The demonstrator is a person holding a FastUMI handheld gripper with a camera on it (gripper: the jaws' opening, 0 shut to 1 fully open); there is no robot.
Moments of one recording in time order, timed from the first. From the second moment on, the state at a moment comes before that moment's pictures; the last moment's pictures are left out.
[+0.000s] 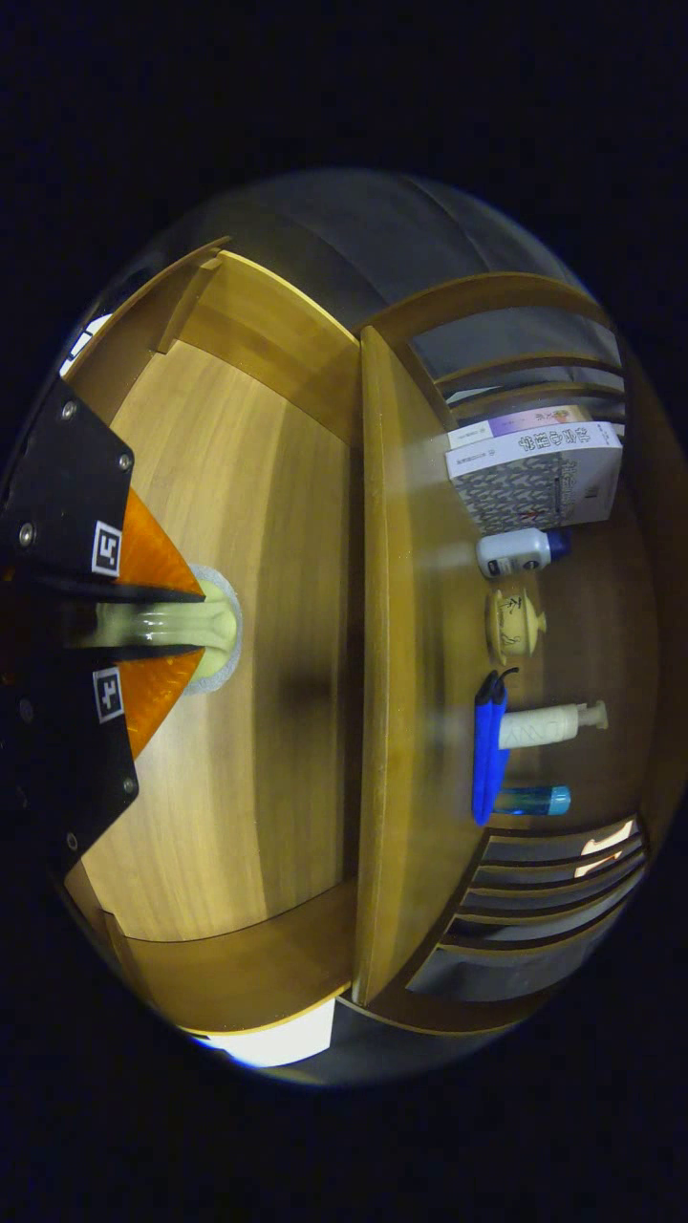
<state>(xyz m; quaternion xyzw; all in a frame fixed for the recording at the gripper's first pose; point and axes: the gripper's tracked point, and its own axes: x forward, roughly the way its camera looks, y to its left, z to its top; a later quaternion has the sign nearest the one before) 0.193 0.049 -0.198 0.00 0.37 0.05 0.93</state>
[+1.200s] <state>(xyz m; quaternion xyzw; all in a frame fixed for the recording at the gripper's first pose) 0.240 0.042 -0.017 -0.05 0.05 0.01 1.00</state>
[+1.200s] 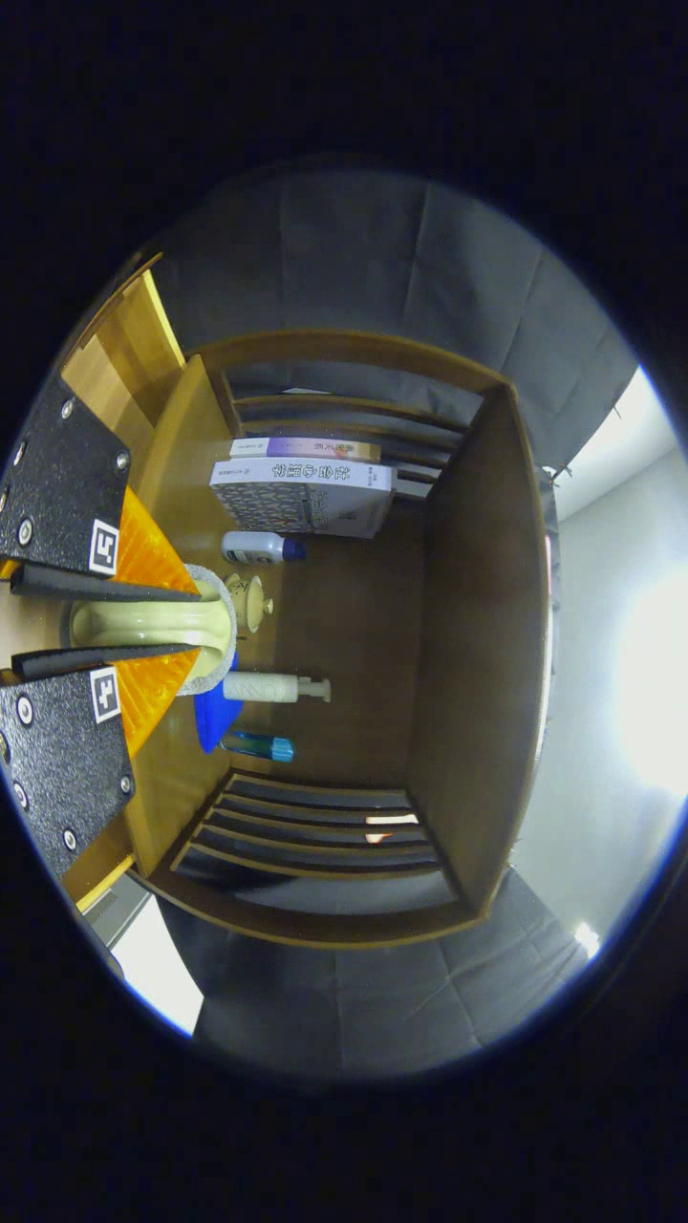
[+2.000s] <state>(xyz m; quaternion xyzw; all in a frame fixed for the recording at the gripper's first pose) 0.325 0.011 -0.057 -0.02 0.15 -0.06 0.99</state>
